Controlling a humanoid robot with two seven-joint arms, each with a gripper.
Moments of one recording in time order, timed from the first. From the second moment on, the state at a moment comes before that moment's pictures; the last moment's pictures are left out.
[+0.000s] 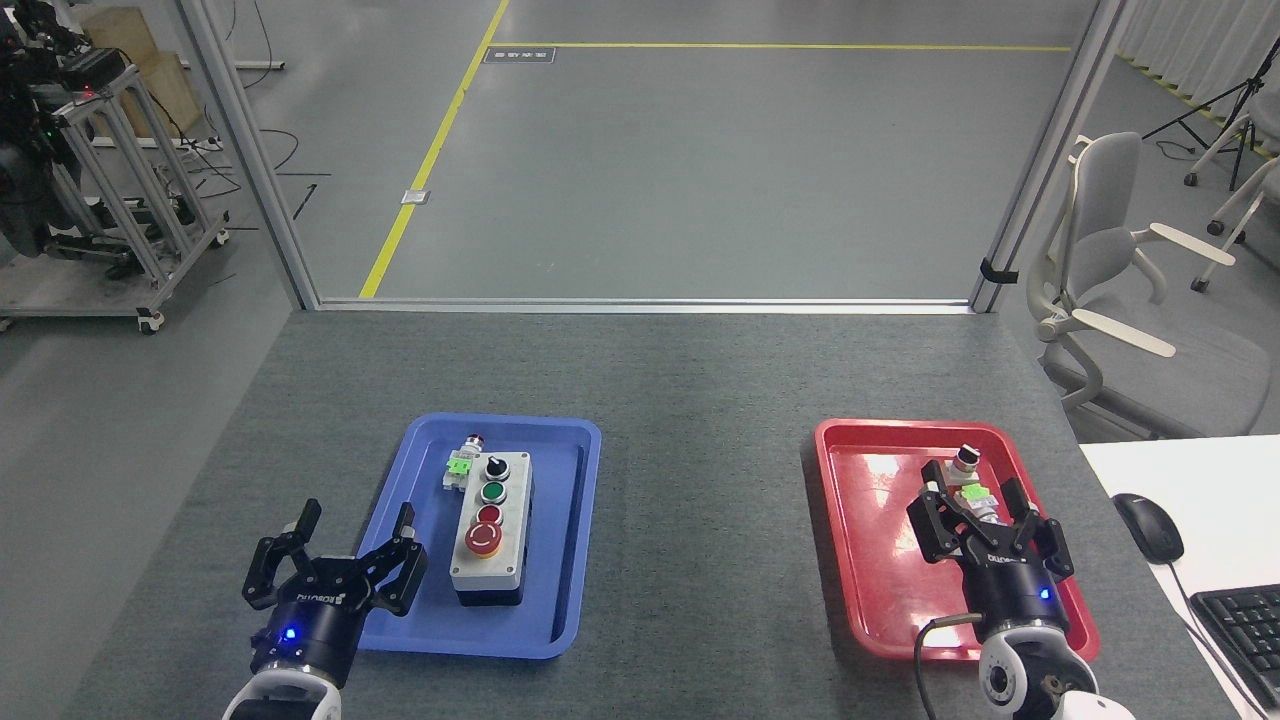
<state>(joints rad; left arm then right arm) -0.06 0.10 0.06 -1.46 -1.43 -0.11 0.13 -0.19 -0.14 -0.07 -1.24 1.09 -0.14 -0.16</state>
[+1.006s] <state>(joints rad) -0.05 0.09 0.01 -1.47 -1.44 -0.05 0.15 -0.18 -0.15 -0.07 -1.24 1.09 -0.14 -0.16</state>
